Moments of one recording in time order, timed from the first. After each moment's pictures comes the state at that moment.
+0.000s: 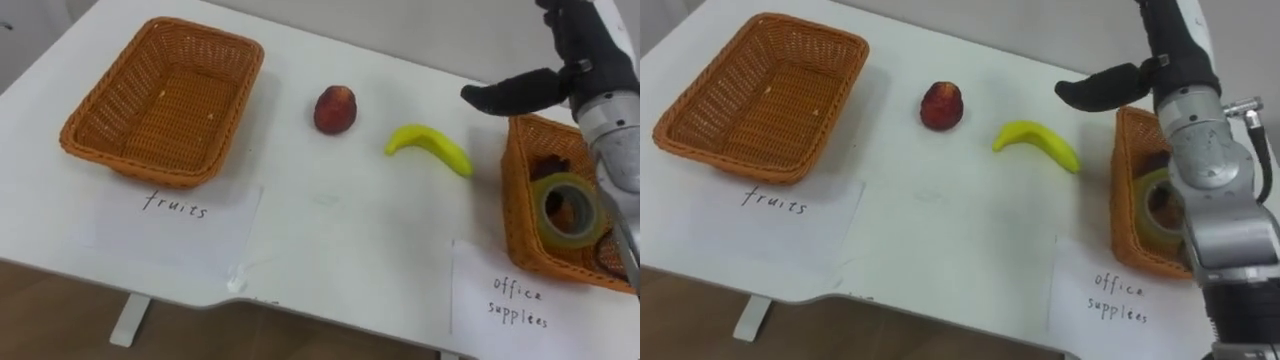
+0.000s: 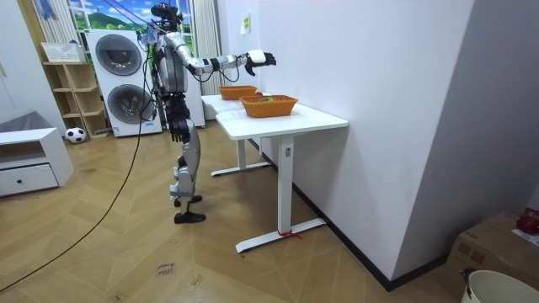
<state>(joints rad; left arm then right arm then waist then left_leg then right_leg) 0.24 0.27 0.18 1.00 0.17 0.10 0.23 -0.38 -0.58 0.04 0.12 -0.06 0.11 -0.02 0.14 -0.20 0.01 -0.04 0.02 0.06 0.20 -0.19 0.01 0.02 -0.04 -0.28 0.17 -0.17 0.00</state>
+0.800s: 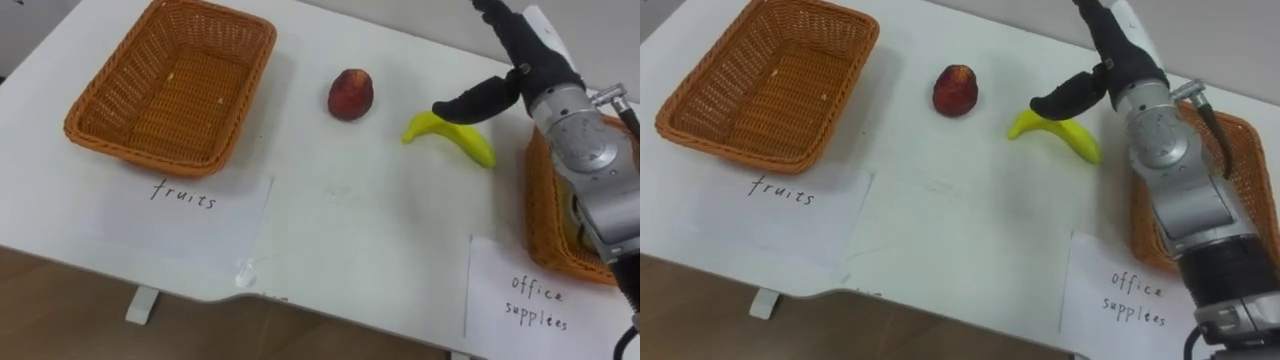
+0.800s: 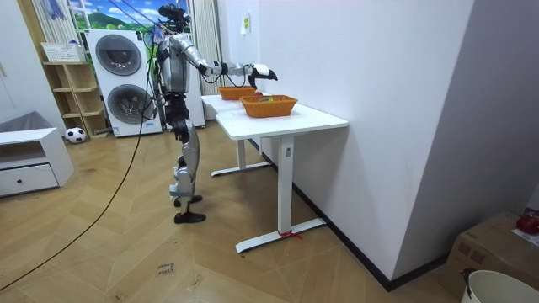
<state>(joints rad) 0.17 0.29 0.07 1.02 0.14 0.10 0.22 -0.51 -0.59 0.22 0.32 -0.09 0.10 0.01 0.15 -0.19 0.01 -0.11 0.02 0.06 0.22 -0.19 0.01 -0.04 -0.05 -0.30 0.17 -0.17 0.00</state>
